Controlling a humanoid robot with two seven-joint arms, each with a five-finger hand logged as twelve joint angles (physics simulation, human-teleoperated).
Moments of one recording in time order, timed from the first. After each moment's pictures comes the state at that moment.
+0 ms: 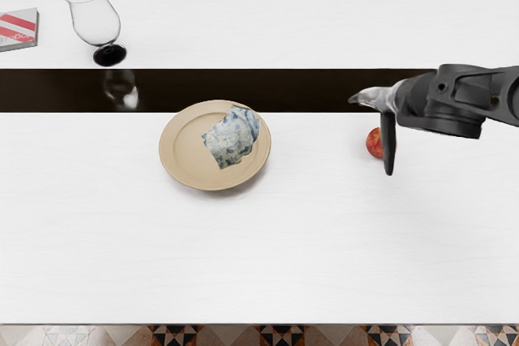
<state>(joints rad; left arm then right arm) -0.03 0.00 -0.20 -0.10 -0.02 -0.28 0.18 1.57 -0.50 -0.37 1.37 -0.58 0.00 -0.61</state>
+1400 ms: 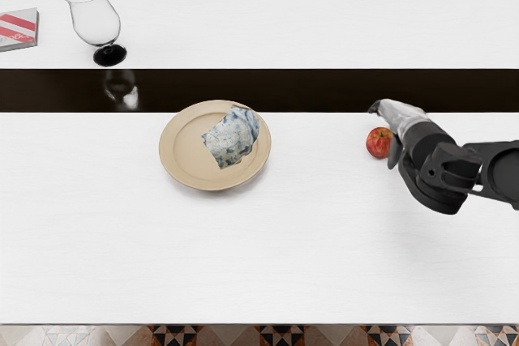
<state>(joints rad) -0.03 0.00 -0.20 -0.10 -0.02 -0.28 0.18 1.35 -0.47 -0.44 1.38 -0.83 -0.53 -0.61</state>
